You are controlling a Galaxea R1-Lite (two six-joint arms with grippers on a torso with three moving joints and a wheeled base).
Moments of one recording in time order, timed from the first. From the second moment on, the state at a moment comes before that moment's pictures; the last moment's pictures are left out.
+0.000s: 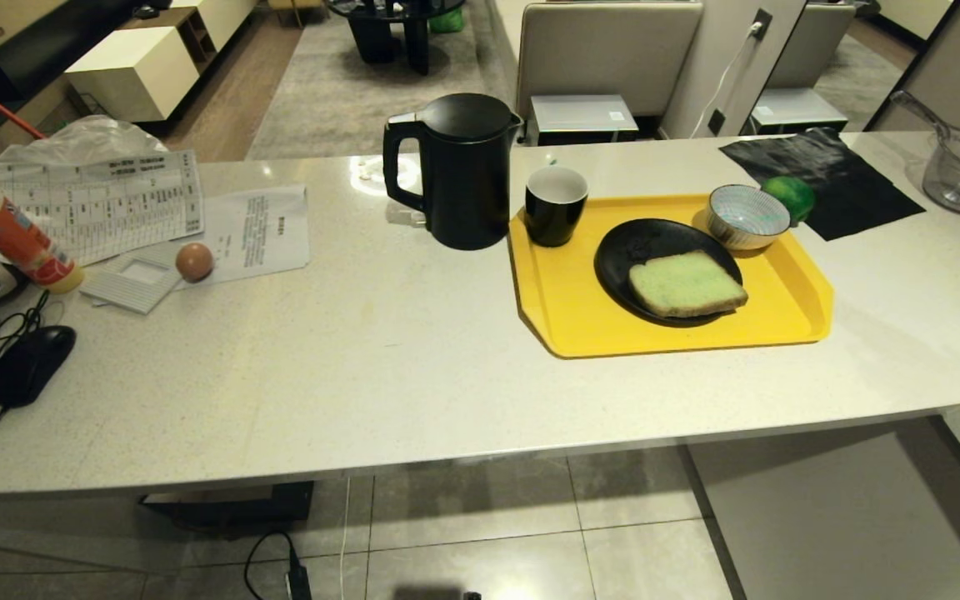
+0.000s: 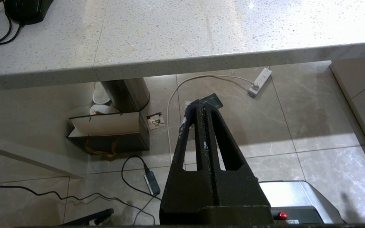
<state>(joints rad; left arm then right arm) 0.00 0.00 0.00 0.01 0.00 0.01 0.00 0.00 0.00 -0.07 0.00 0.00</state>
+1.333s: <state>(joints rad) 0.00 0.00 0.00 0.01 0.00 0.01 0.00 0.00 0.00 -0.07 0.00 0.00</state>
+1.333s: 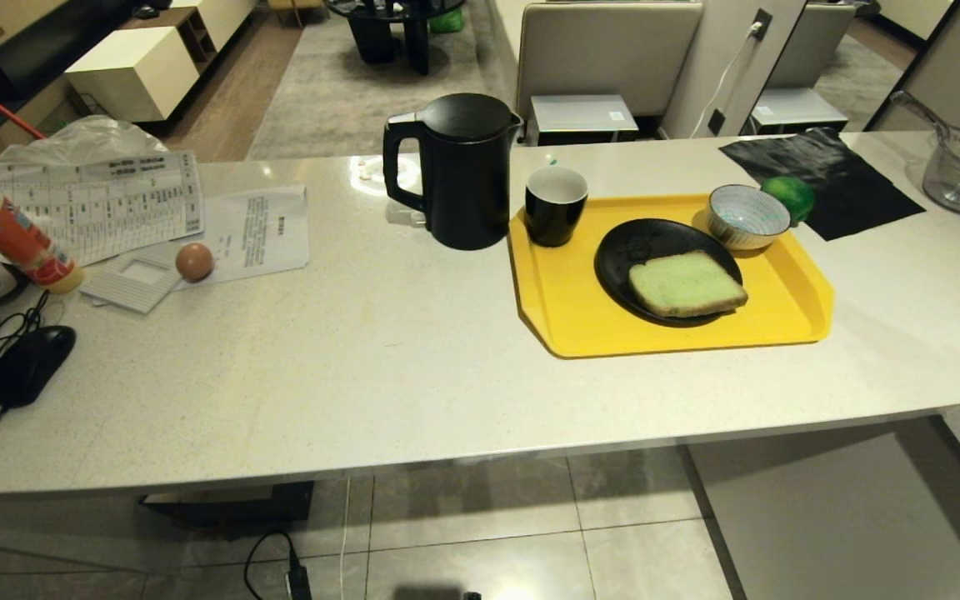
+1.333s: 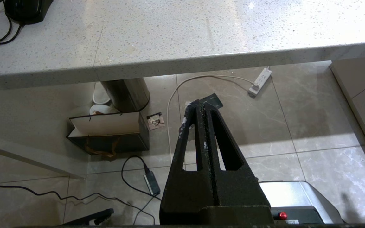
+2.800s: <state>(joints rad) 0.00 0.00 0.00 0.01 0.00 0.01 0.00 0.00 0.00 -0.07 0.00 0.00</state>
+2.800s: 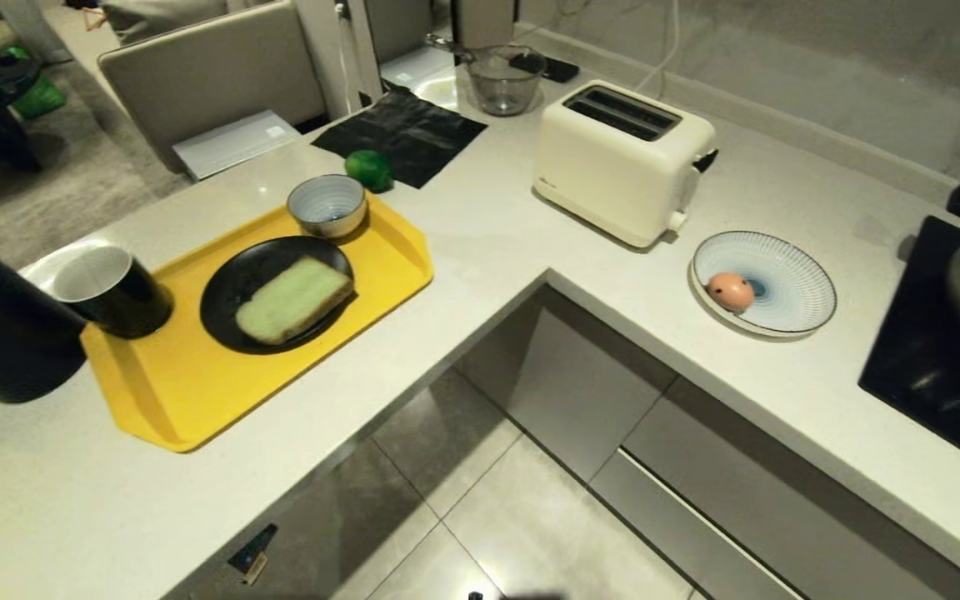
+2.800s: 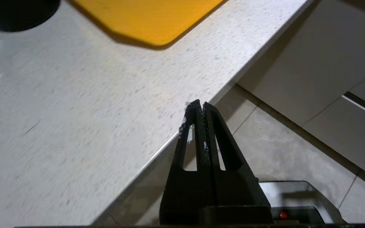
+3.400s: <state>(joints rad) 0.00 0.00 0.00 0.01 0.00 0.01 0.00 0.00 0.00 -0.07 0.00 0.00</state>
